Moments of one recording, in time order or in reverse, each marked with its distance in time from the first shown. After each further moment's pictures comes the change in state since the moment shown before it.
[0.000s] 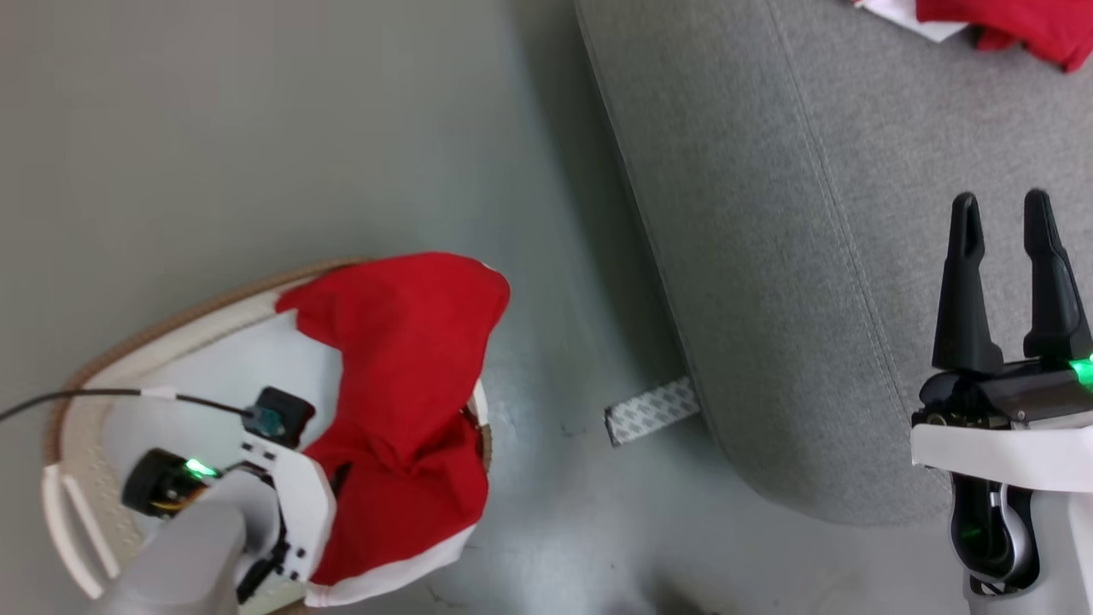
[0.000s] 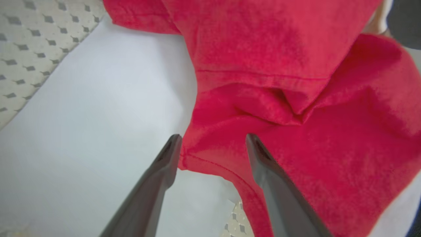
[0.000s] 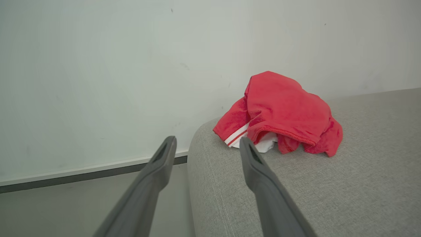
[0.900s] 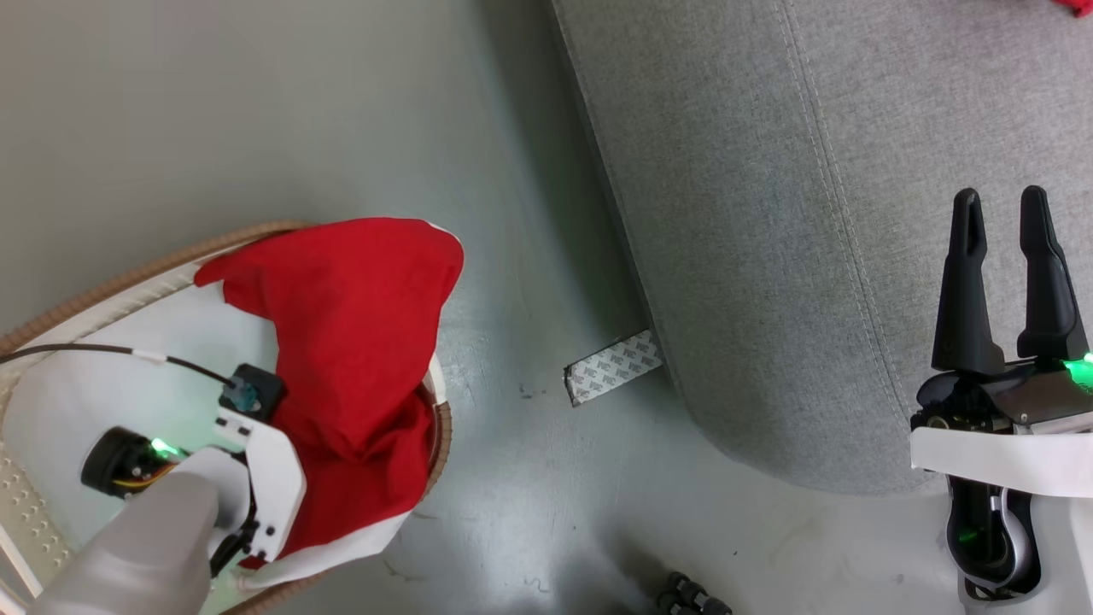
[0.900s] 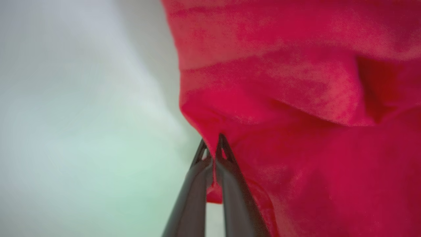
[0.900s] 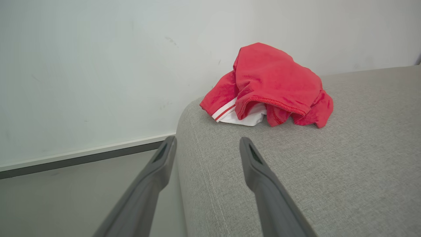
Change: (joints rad) left arm -0.121 0.038 -0.230 0.110 -0.151 0.000 0.049; right arm 0.005 0.000 0.021 -0.030 0.066 0.000 0.000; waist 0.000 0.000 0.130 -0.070
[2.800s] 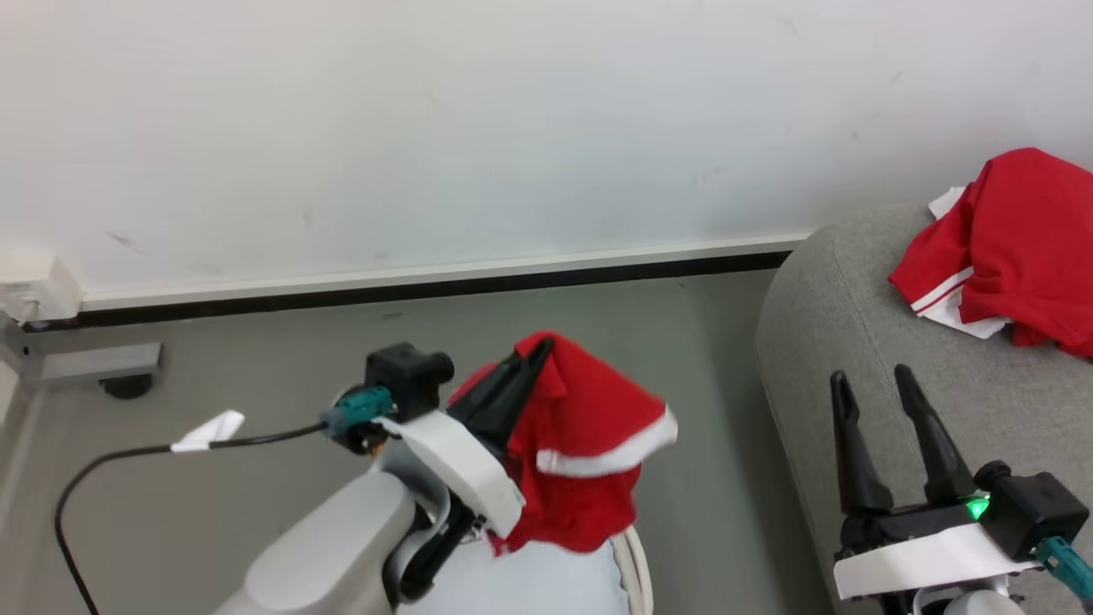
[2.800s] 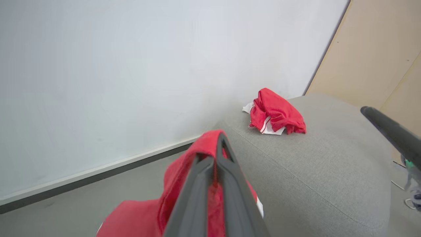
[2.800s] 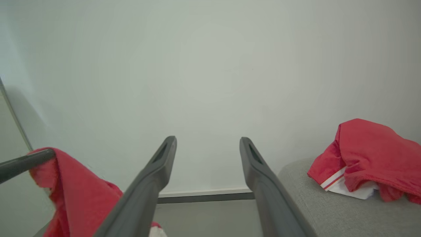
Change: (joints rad) left arm 0.168 -0.123 0.136 -0.663 -0.158 0.061 -0.361; right arm 0.158 0.002 0.062 0.241 -0.156 0.000 0.000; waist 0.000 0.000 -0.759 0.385
